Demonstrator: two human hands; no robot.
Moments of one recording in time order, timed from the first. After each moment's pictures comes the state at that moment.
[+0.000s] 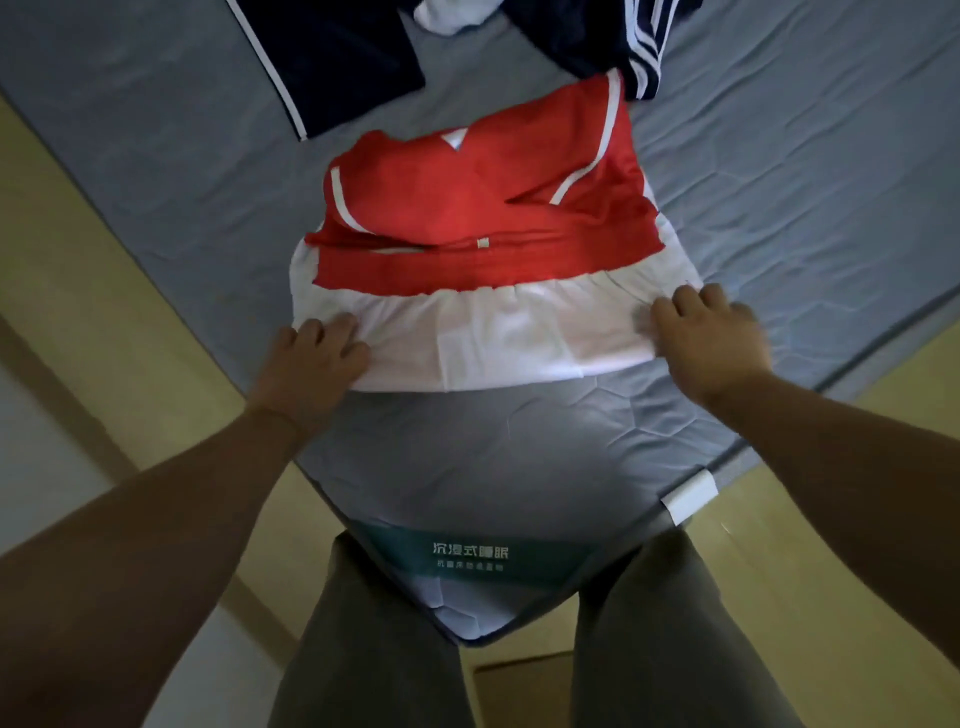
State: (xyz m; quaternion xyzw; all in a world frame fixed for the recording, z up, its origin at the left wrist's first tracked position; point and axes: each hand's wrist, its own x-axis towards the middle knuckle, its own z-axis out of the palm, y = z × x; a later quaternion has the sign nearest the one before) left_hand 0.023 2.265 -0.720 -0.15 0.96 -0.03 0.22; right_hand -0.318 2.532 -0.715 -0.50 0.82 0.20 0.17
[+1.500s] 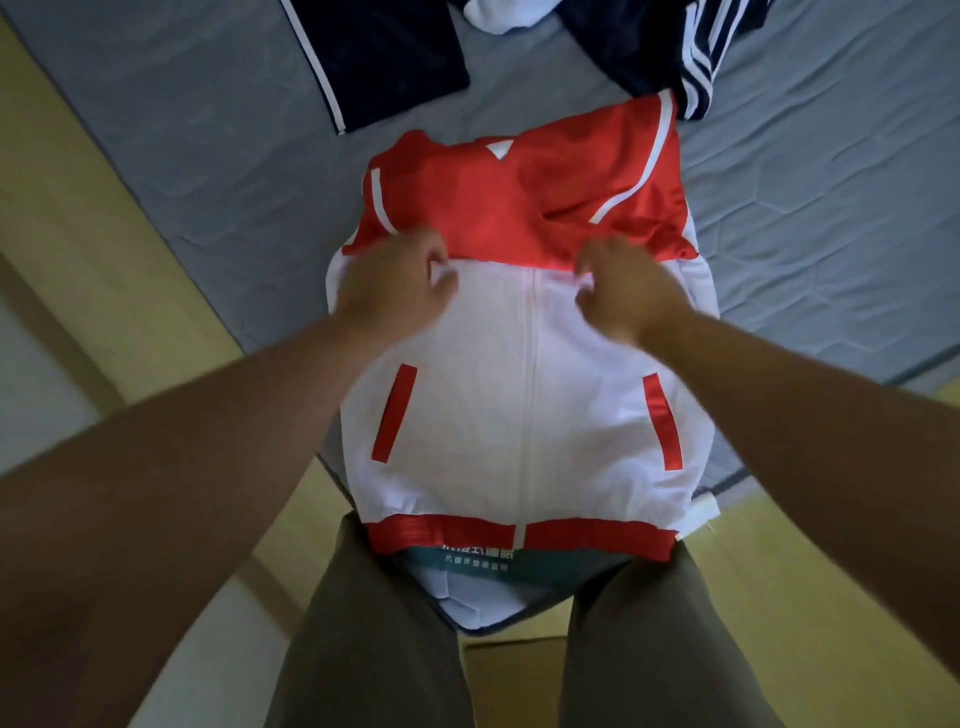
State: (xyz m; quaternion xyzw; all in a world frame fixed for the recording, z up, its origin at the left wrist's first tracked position) left_hand -0.092 2.230 -0.696 -0.39 0.87 0.29 0.11; right_hand -0.303 2.393 -0.700 -0.45 0.82 -0.01 0.36
